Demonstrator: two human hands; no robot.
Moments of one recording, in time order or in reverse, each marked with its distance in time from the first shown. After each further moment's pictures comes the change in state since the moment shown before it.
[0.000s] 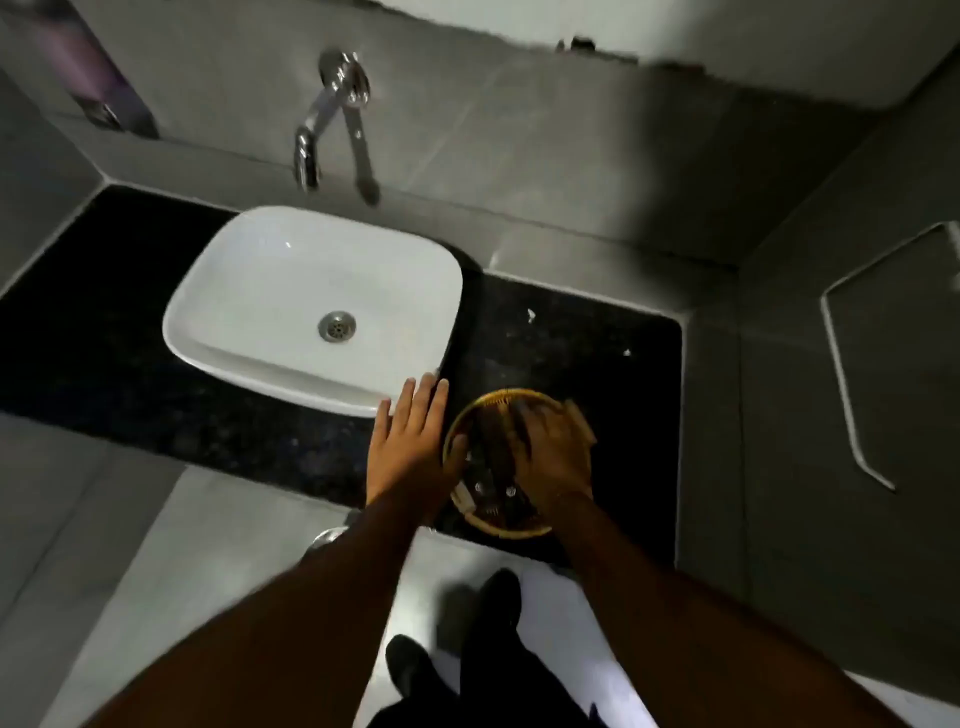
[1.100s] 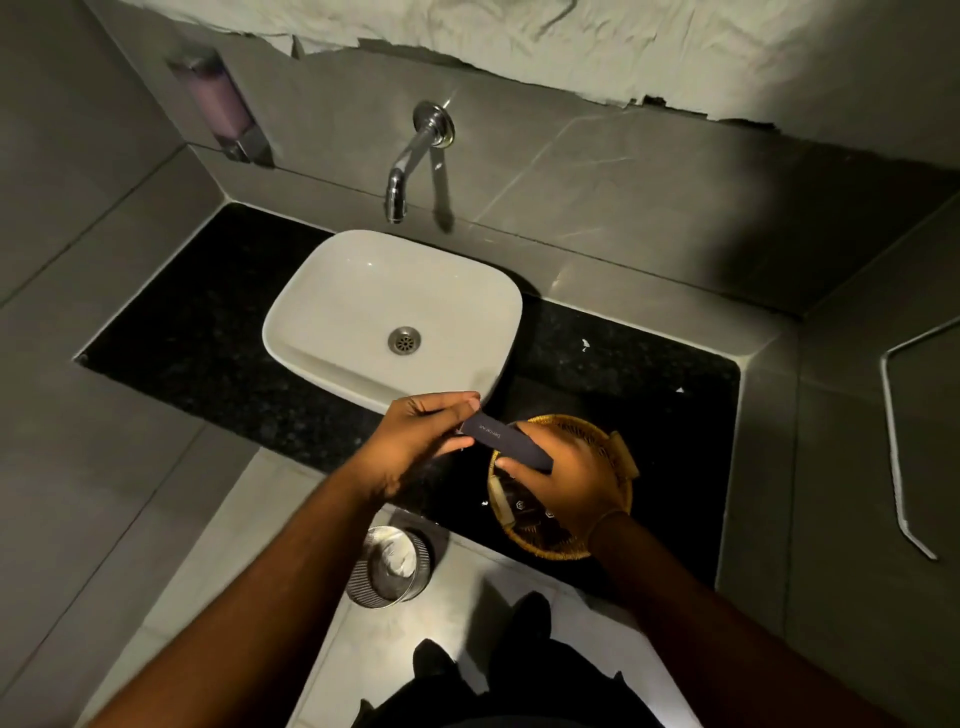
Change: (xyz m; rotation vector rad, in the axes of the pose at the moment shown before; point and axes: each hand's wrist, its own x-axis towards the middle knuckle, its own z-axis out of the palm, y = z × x) left_hand 0.020 -0.027 -0.129 -1.621 -0.251 -0.620; right_hand -0.003 -0.047 -0.070 0.539 -0.041 -0.312
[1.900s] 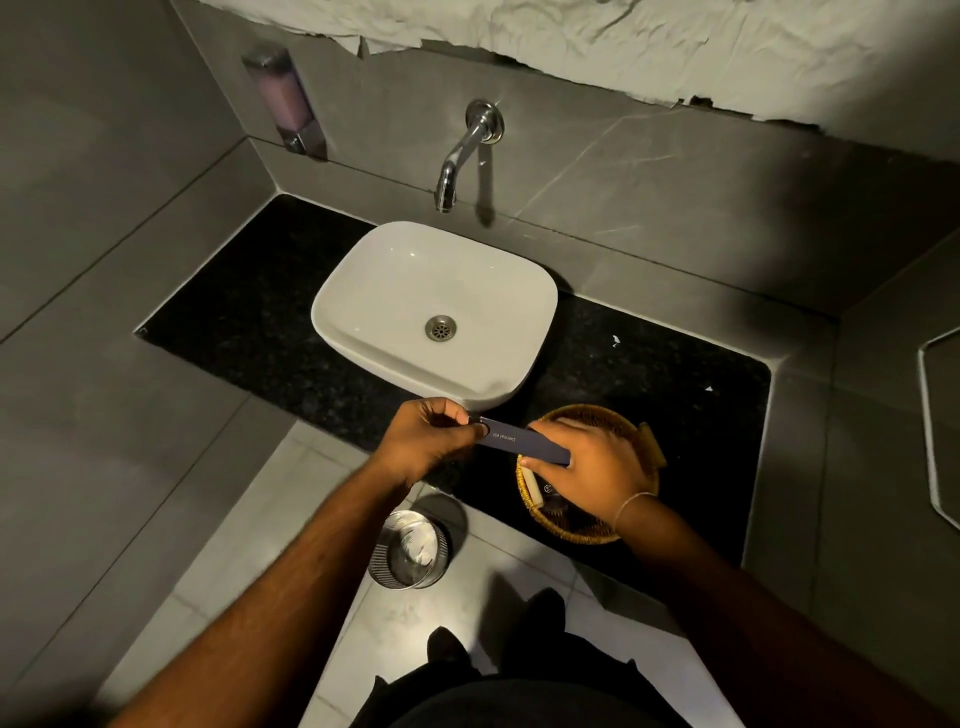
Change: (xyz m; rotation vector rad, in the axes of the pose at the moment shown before) left_hand -0.051 -0.016 -0.030 0.307 0.185 0.093; right_hand -0.016 -0.030 -0.008 -0.263 -0.094 -0.189
